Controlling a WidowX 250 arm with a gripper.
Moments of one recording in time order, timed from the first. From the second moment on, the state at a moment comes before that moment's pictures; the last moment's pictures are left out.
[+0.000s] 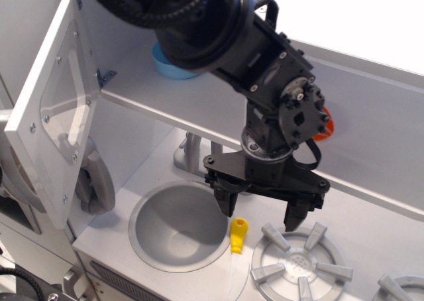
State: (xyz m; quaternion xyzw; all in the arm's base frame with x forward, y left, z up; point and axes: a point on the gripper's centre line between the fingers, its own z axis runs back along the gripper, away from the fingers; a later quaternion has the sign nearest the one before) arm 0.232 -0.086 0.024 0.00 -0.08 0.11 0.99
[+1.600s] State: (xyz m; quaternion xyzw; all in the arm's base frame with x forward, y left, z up) arm 0.219 0.062 0.181 -0.08 -0.11 0.18 0.97
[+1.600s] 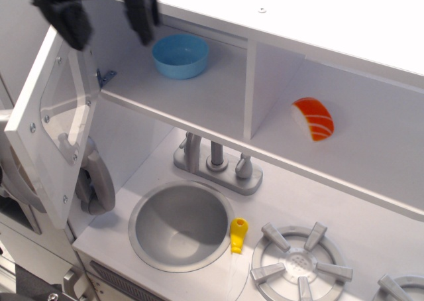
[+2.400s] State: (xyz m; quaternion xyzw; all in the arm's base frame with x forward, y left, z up) arm 0.193 0.119 0.147 -0.02 -0.10 0.20 0.98
